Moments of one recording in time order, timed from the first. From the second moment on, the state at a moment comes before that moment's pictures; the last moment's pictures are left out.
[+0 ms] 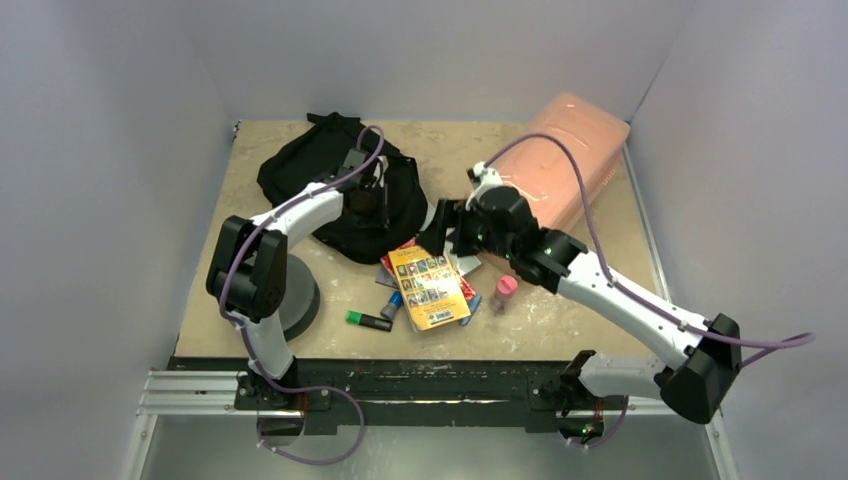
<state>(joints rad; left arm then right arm) -0.39 1.83 1.31 -0.52 0.12 -0.41 0.76 1.26 1.14 -0.34 0.02 0.61</state>
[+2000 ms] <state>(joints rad) -0.38 1.39 1.27 -0.53 -0.04 -0.21 0.72 2.04 1.77 -0.16 -0.02 1.20</state>
